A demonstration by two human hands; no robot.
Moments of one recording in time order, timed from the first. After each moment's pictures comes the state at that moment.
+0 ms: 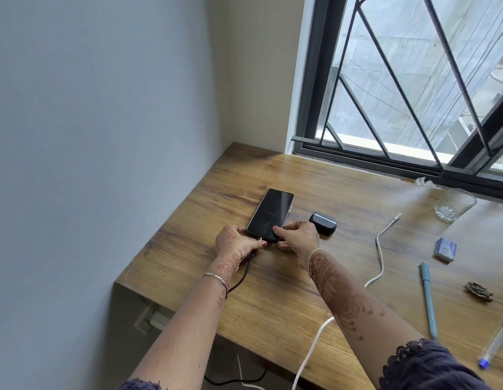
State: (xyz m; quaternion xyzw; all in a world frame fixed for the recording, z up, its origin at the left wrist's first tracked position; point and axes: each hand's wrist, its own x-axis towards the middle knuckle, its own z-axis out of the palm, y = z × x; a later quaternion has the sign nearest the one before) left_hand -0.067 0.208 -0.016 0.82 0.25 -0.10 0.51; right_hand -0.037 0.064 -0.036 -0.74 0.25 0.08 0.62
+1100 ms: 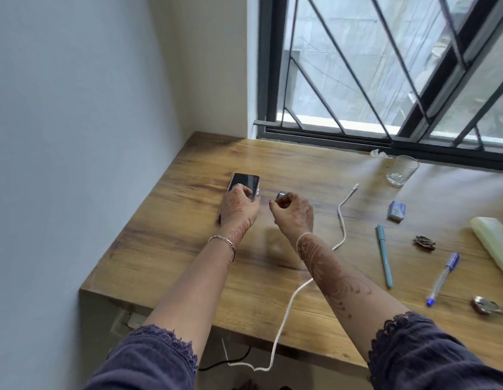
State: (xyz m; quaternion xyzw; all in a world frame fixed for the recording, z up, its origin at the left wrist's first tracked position) left_hand -0.043 0.145 0.006 0.92 0.10 0.01 0.39; right_hand -0.061 0.031 -0.014 -0.86 0.20 -0.08 0.47
